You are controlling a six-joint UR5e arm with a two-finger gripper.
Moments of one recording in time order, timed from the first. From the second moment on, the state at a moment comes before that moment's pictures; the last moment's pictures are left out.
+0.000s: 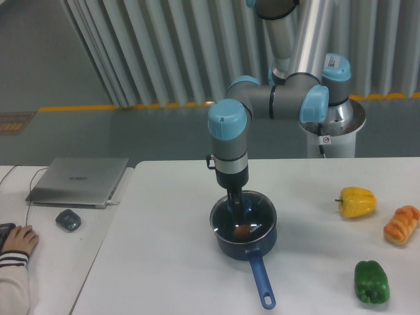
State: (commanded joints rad) arm 1.98 -1.93 -1.46 -1.27 1.48 1.15
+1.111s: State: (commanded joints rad) arm 2.09 -1.85 -1.47 -1.28 1.56 1.28
